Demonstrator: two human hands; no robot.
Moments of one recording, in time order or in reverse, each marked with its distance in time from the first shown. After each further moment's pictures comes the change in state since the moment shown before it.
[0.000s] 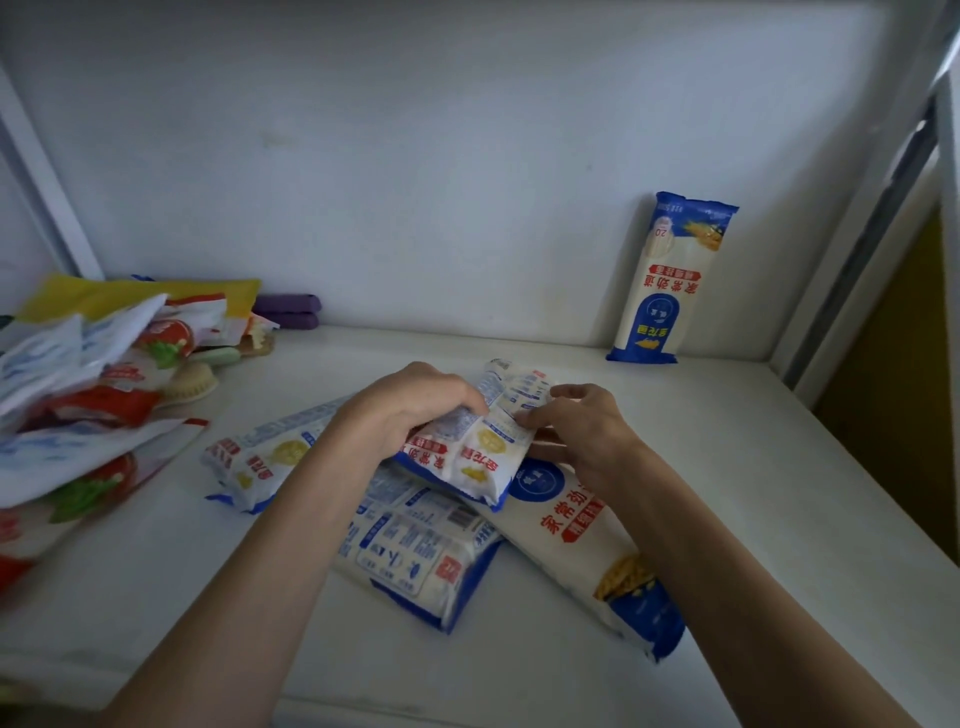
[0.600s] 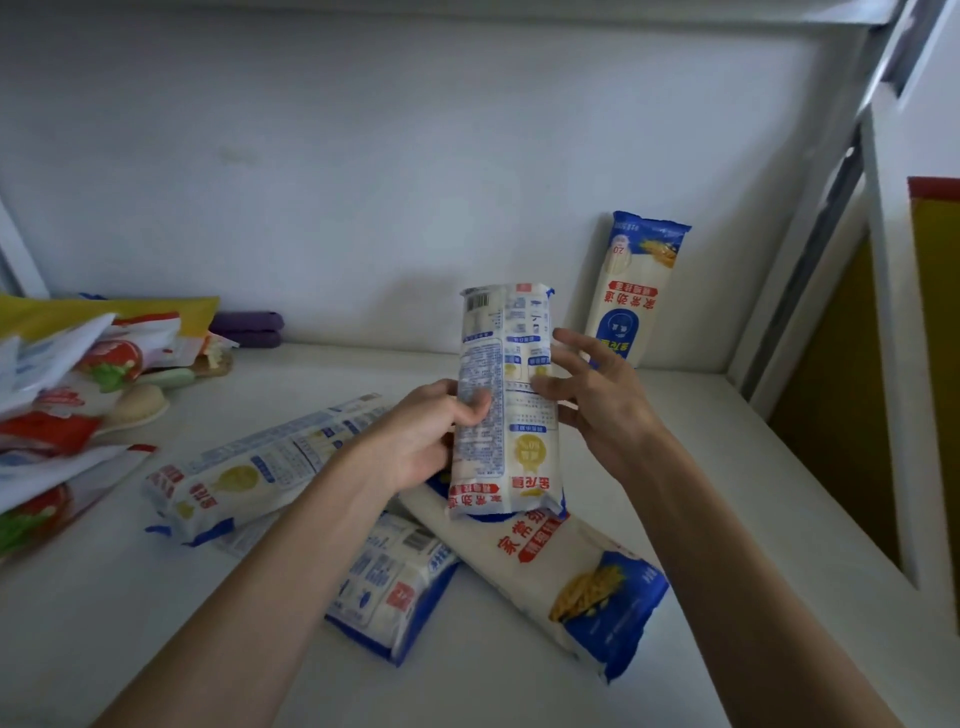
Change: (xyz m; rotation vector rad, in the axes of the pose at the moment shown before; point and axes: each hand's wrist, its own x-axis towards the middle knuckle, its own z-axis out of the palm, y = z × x) left_hand 0.013 0.003 0.042 -0.625 -0.195 0.160; right_hand -0.004 -0.036 -0.045 0.140 -0.060 -0.350
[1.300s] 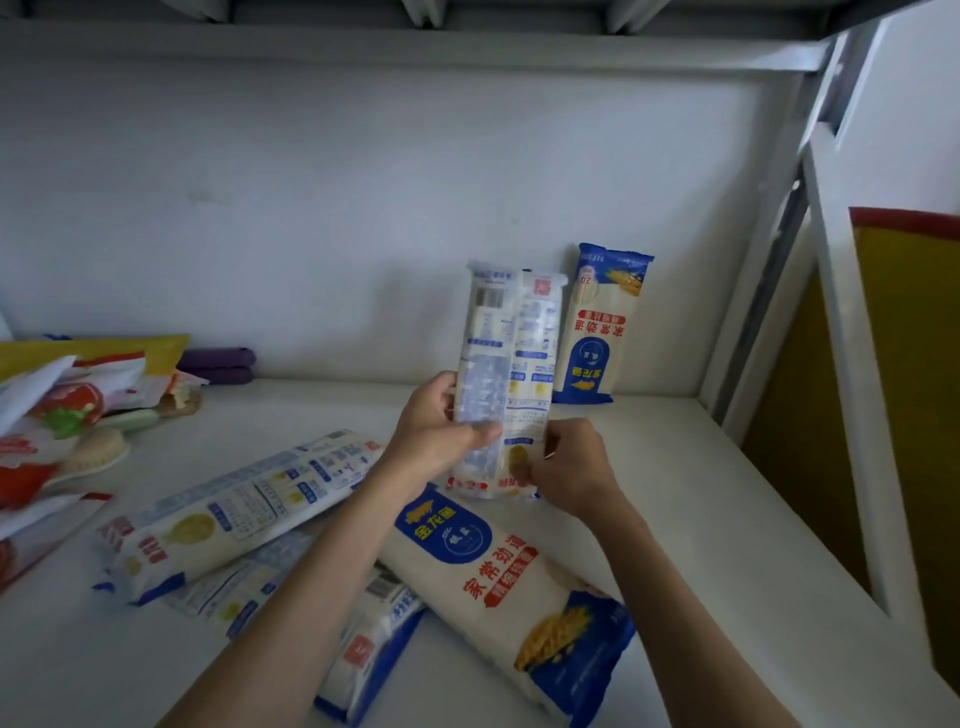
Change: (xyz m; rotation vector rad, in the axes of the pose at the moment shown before) left_hand 0.038 -0.005 0.026 0.416 0.143 0.427; right_hand 0.018 0.042 -0.030 -0.909 0.118 -0.109
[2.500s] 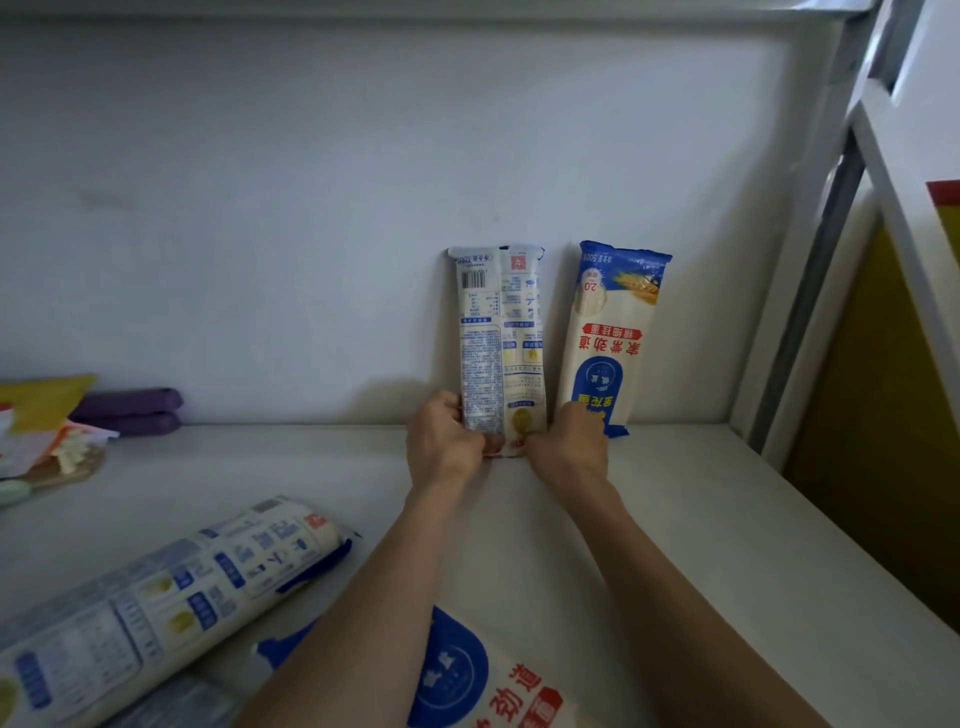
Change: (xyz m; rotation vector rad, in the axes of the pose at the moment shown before) left_hand 0.139 -0.064 0.048 0.214 0.314 -0.012; right_hand 0.129 0.020 0.026 -0.131 0.300 0.177
